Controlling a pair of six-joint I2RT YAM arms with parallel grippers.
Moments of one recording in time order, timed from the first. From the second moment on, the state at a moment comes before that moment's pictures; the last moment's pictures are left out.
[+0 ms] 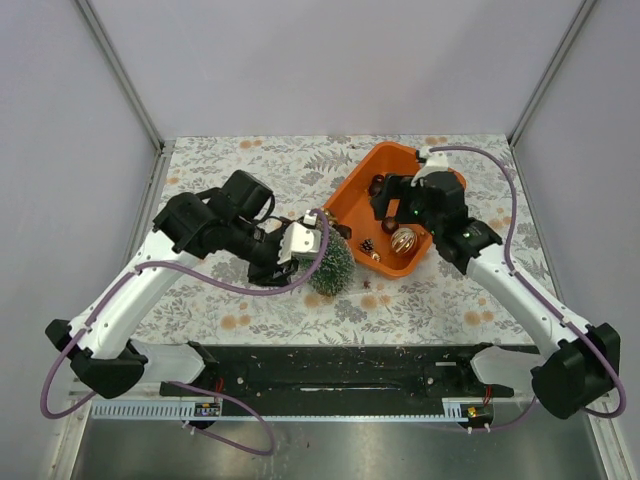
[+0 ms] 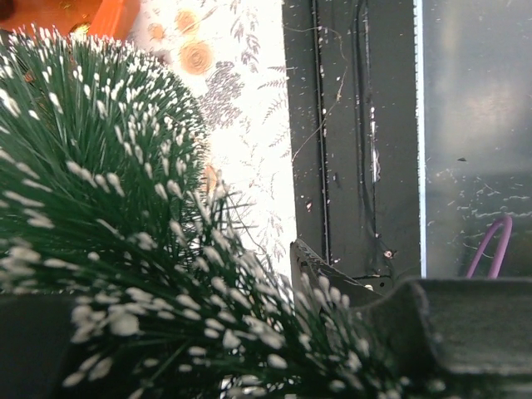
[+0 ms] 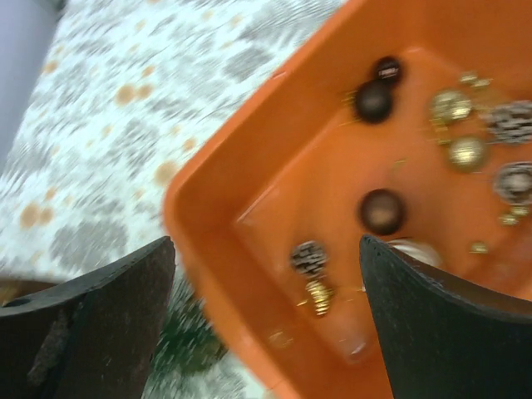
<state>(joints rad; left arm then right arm) -0.74 1.28 1.60 -1.37 0.62 0.73 0.40 1.19 1.02 -0.21 0.07 0.40</state>
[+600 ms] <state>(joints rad) -0.71 1.19 1.45 -1.38 0.64 0.69 0.68 1.19 0.95 -0.15 0.05 0.48</state>
